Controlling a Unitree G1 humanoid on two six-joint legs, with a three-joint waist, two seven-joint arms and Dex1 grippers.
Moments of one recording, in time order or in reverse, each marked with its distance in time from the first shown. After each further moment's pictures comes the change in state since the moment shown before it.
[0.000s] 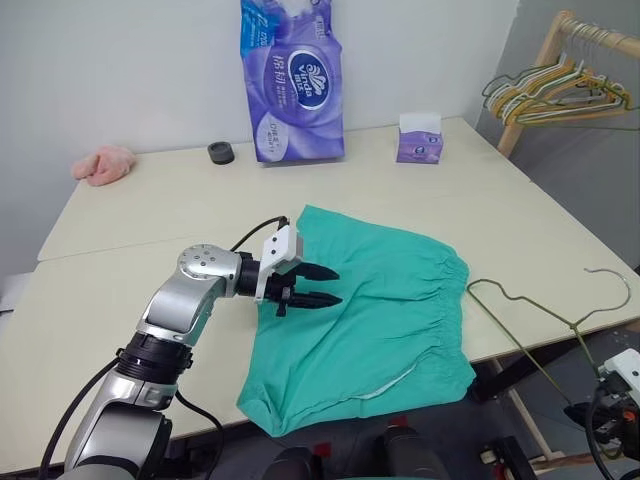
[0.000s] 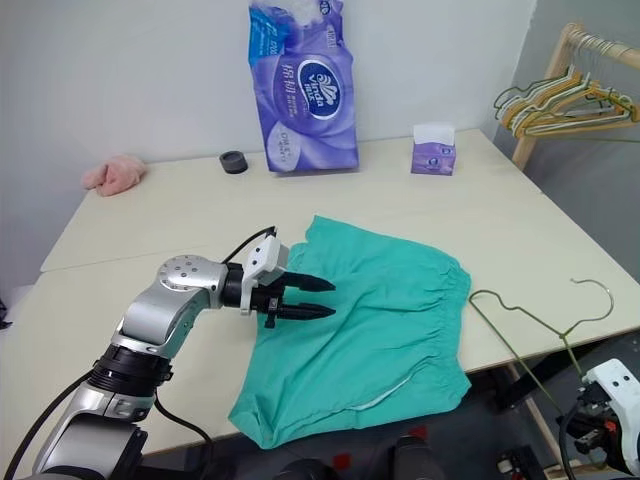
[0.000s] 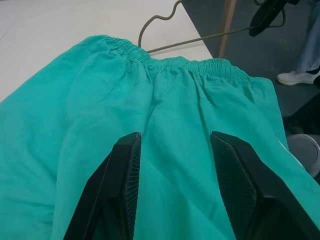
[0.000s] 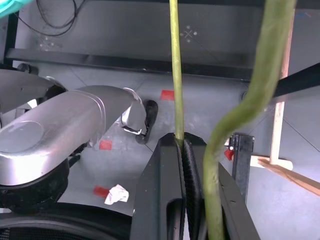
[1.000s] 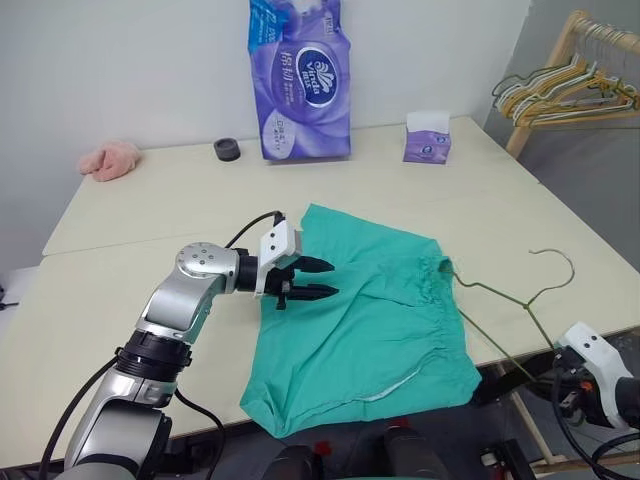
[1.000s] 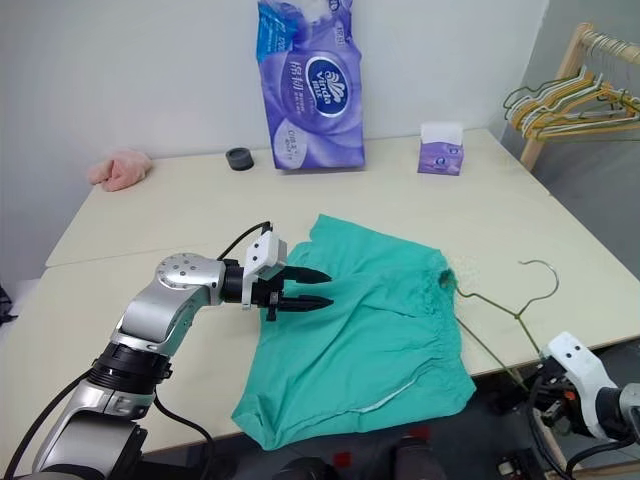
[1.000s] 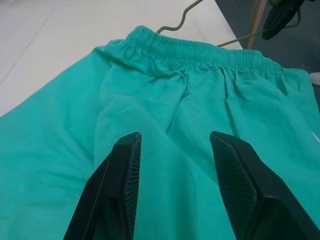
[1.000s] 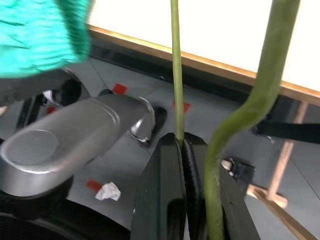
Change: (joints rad) left arm -0.009 0.004 0.004 0.026 0.023 -0.026 0.075; right arm -0.189 -0.139 0.225 0.035 0.055 -0.006 -0.056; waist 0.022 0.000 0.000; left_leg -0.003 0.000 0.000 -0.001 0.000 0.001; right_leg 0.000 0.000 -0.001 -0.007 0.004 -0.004
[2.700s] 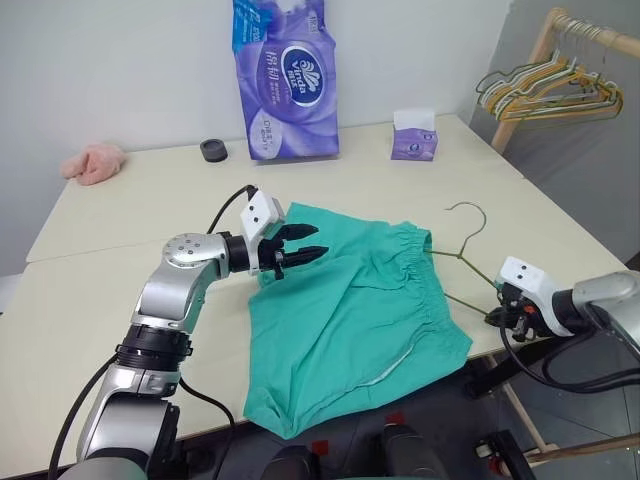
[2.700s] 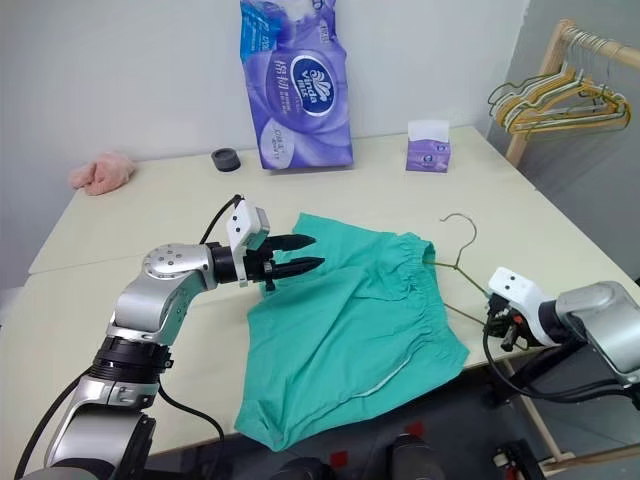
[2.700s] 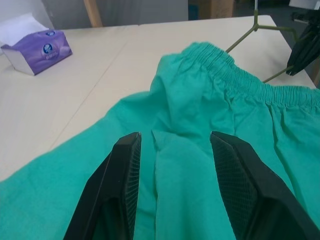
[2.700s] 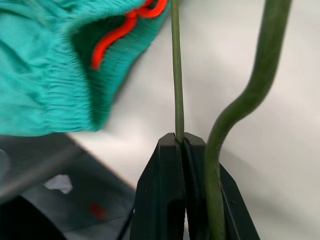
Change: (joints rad) left arm -0.039 -0.048 0.115 0.060 -0.012 -0.011 0.188; right arm -0.784 -0.100 0.635 0.335 -0.156 -0.177 0.146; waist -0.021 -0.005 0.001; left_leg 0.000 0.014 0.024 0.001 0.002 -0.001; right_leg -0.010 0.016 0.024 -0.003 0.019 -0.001
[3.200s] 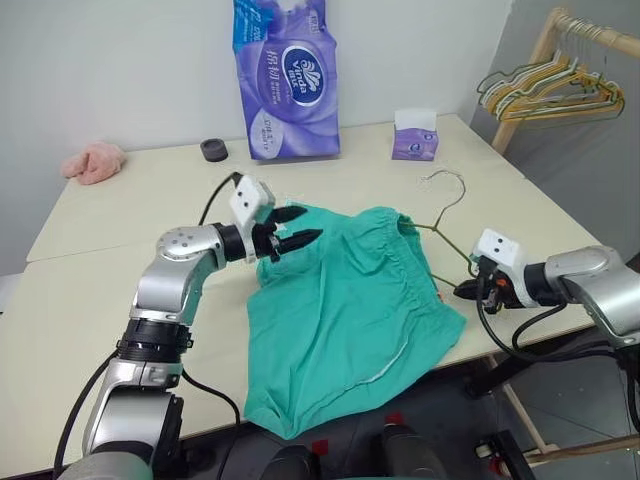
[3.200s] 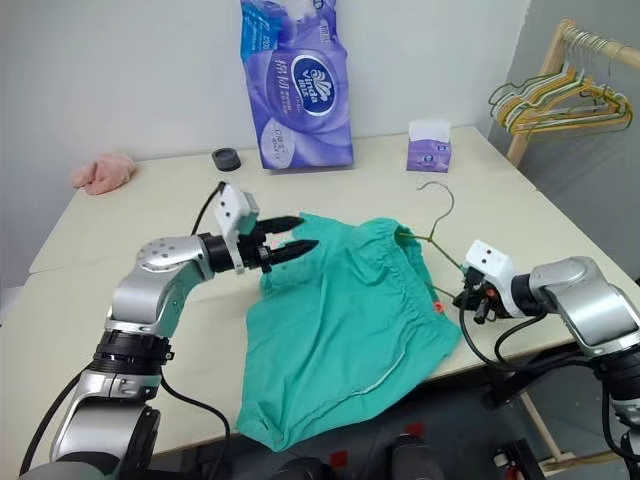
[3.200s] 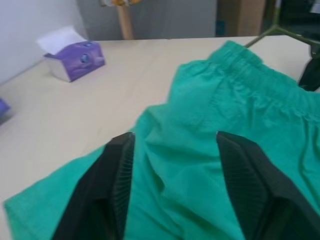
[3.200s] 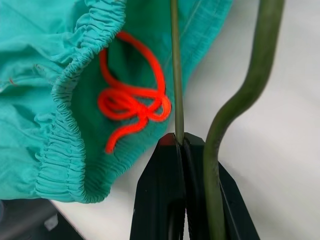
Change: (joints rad) left arm -0.061 -0.022 0.084 0.065 -0.014 -0.004 0.098; right arm -0.120 0.148 -0.037 0.020 -0.001 -0.004 -0.013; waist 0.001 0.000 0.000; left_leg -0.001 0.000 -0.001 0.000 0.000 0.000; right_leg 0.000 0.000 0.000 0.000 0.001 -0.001
